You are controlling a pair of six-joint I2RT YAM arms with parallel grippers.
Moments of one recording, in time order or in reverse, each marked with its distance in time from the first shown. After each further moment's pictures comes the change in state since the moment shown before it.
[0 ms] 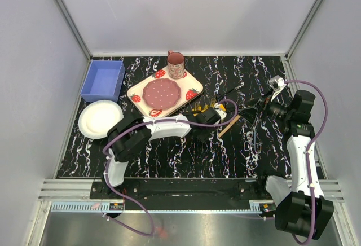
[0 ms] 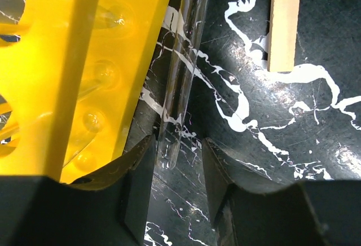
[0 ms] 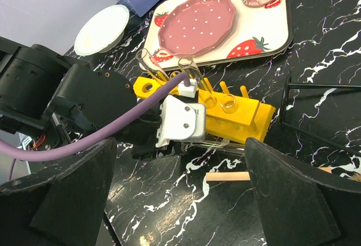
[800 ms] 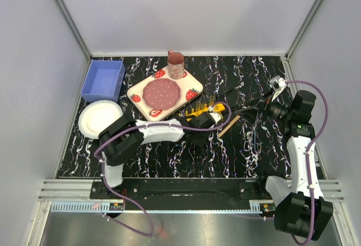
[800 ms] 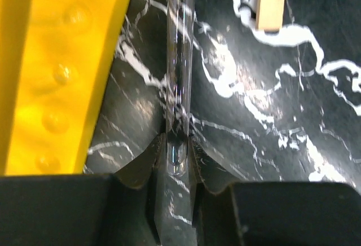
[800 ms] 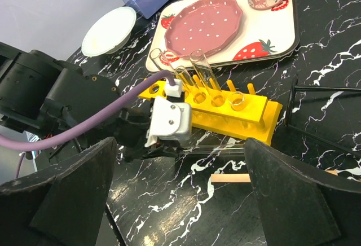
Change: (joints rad) left arm -0.007 -0.074 -0.121 0.076 0.041 -0.076; right arm -0.009 -0.008 -0.002 0.008 -0.026 0.015
